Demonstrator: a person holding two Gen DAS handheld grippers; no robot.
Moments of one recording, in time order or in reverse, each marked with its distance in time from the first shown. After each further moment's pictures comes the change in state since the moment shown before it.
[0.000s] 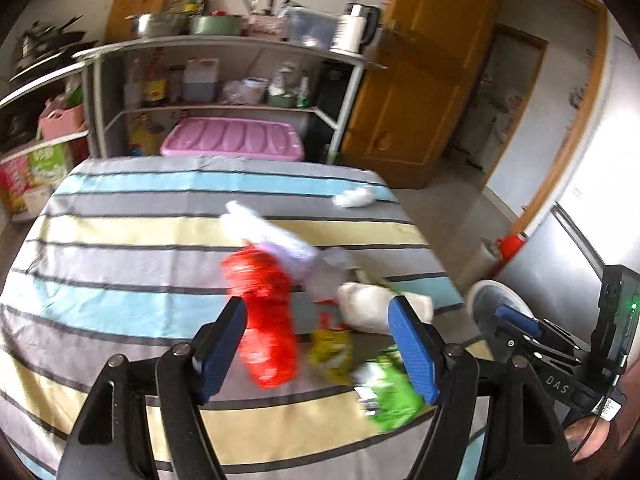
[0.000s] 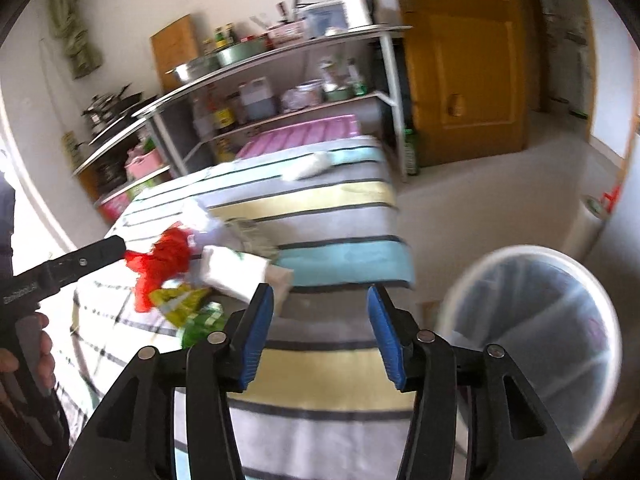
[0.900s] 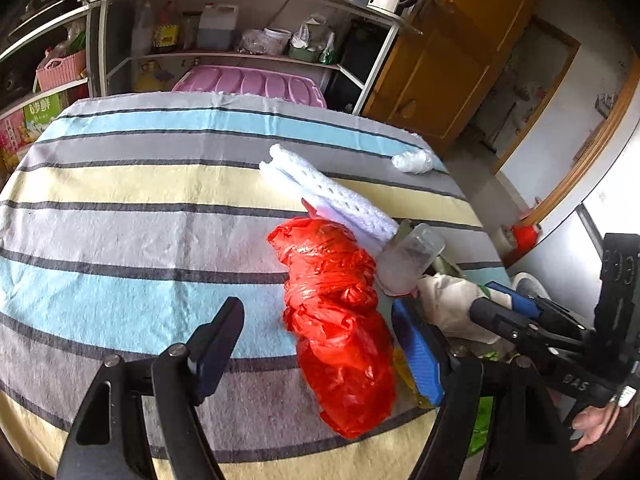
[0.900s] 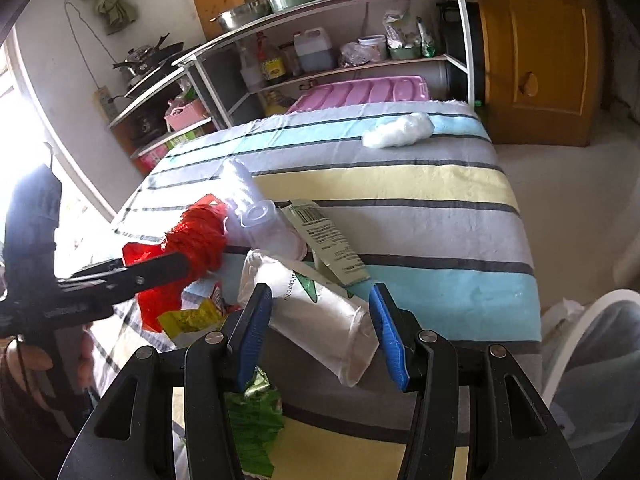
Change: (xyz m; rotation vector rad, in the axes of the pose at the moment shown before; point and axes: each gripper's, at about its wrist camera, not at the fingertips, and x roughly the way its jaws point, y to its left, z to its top) left arm 0.065 0.045 -0.004 -0.067 0.154 -0.006; right arm 0.081 0.030 0.021 -0.075 0.161 0.160
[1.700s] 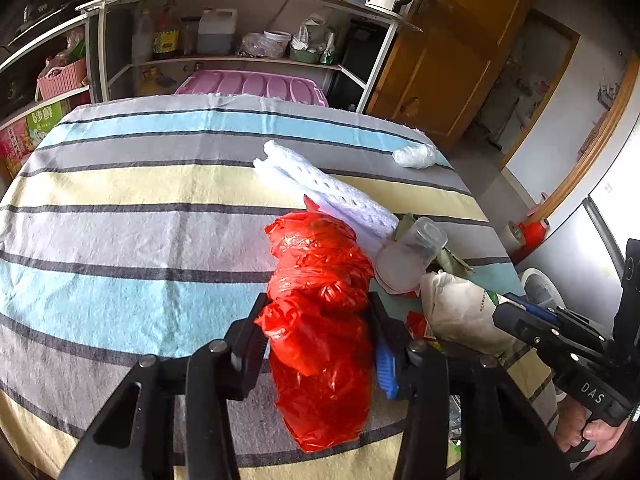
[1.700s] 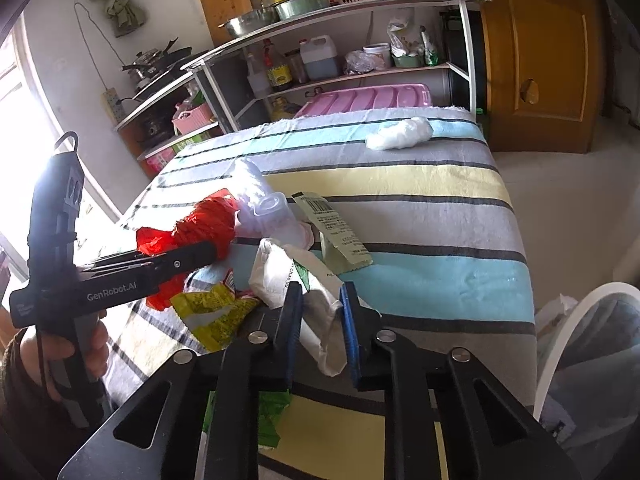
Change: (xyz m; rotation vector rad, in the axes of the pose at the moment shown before) left arm 0.003 -0.005 -0.001 0.021 -0.013 0.030; right arm -0.017 0.003 -0.013 -0.020 -0.038 0.005
